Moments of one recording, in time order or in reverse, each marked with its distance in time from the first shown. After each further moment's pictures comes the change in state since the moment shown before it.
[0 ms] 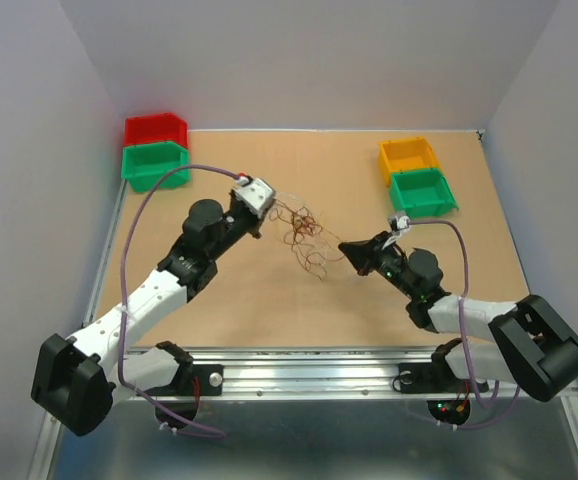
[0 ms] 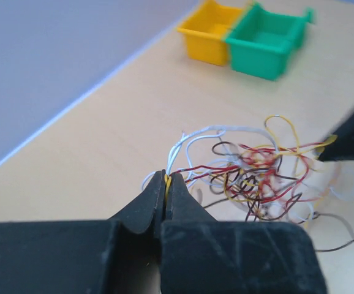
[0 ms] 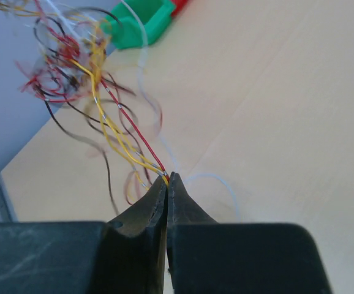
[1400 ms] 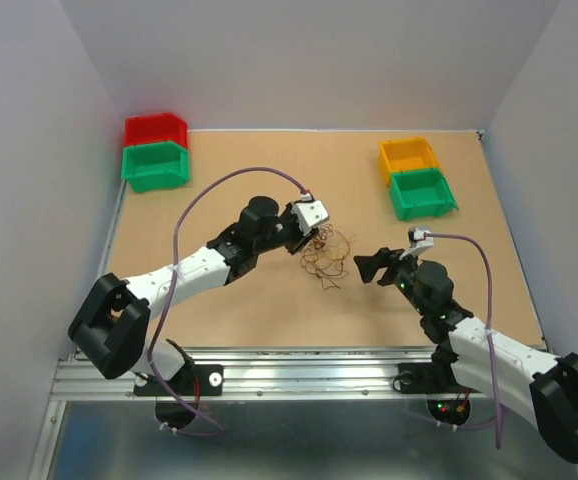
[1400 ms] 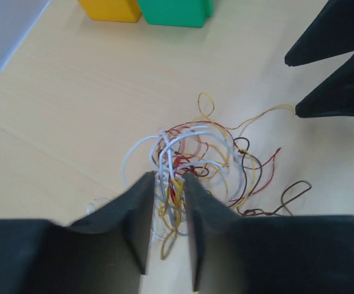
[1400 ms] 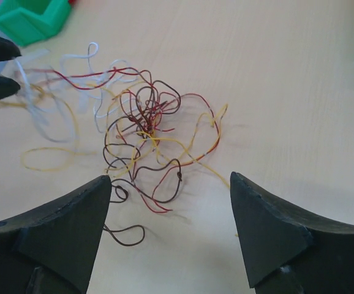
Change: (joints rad) left arm -0.141 0.314 0.108 -0.025 0.079 0.093; right arm 0.002 -0.378 -0.073 -0.495 0.312 -0.016
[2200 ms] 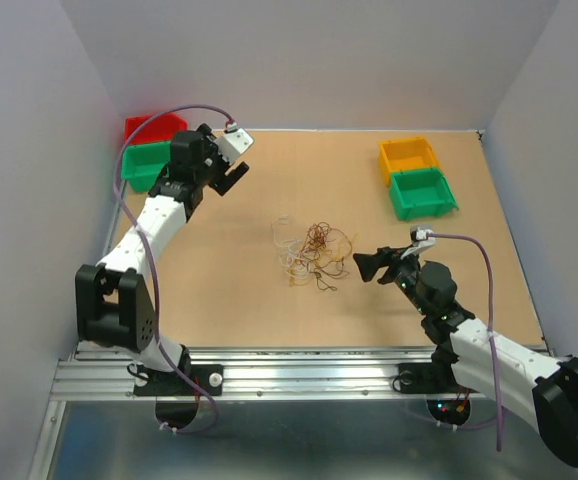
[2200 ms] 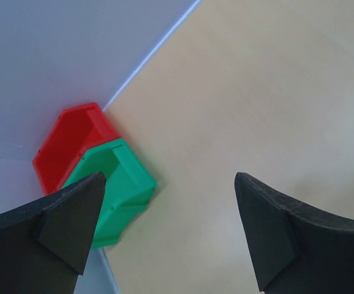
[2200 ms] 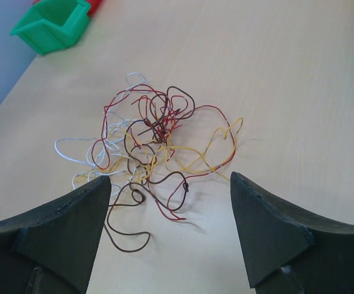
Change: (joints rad) left arm 0.510 0.072 0.335 -0.325 -0.174 0.312; right arm 0.000 -0.037 0.000 0.035 -0.024 -0.008
